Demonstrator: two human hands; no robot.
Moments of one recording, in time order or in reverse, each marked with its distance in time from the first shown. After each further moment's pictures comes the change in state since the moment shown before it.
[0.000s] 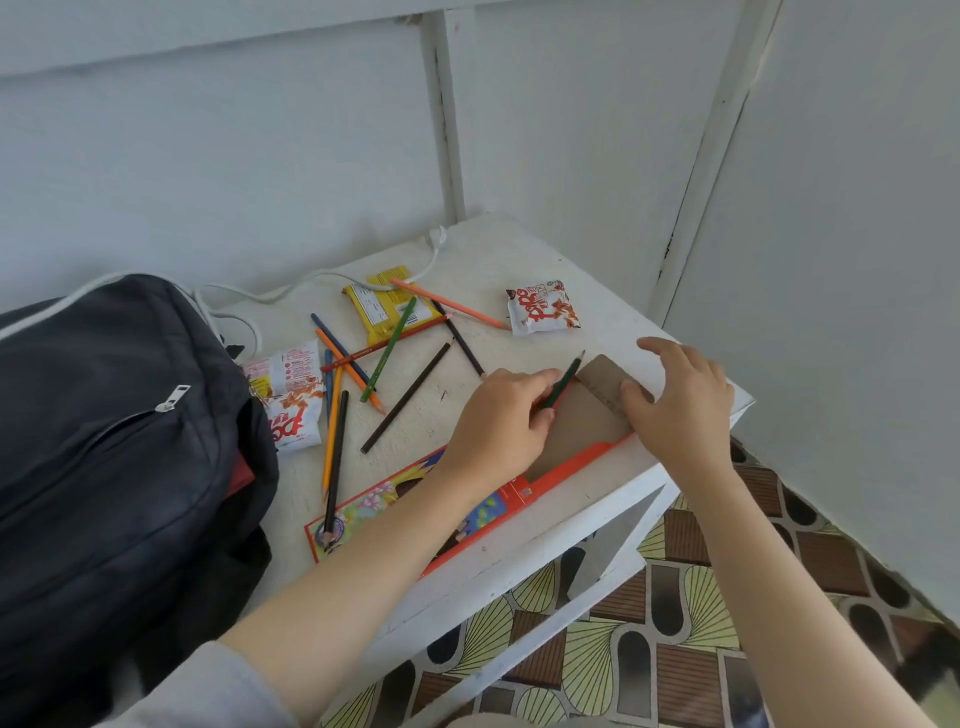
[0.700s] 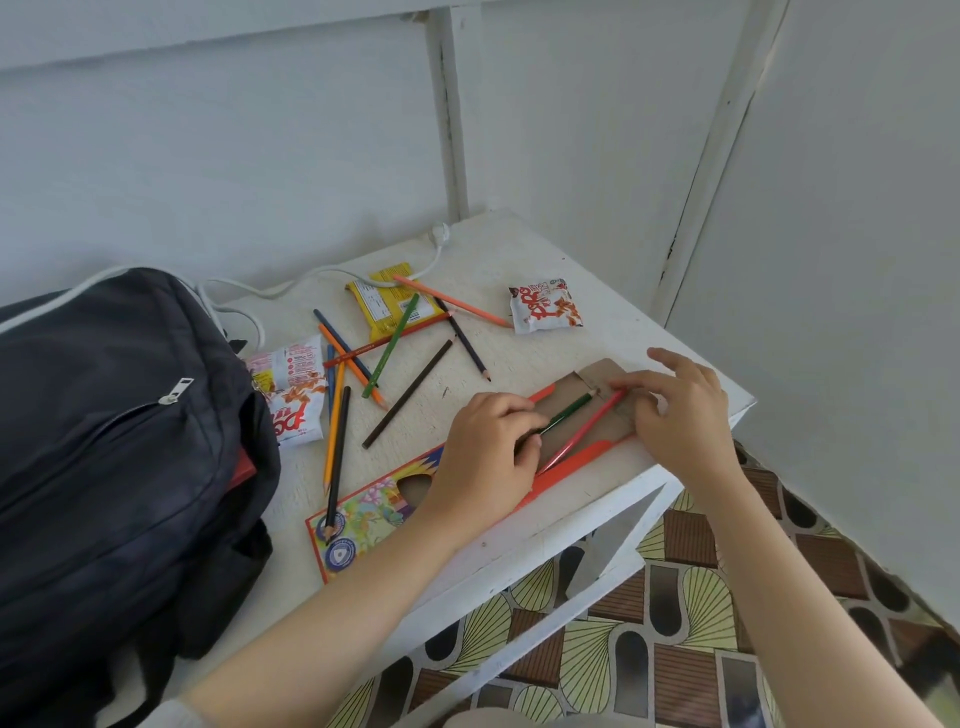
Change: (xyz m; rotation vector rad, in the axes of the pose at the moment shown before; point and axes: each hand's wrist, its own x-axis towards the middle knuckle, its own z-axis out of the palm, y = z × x) left_hand -0.036 -0.008 0.003 0.048 0.078 0.000; right_hand -0.004 0.011 -0.002 0.057 -0.126 -0.076
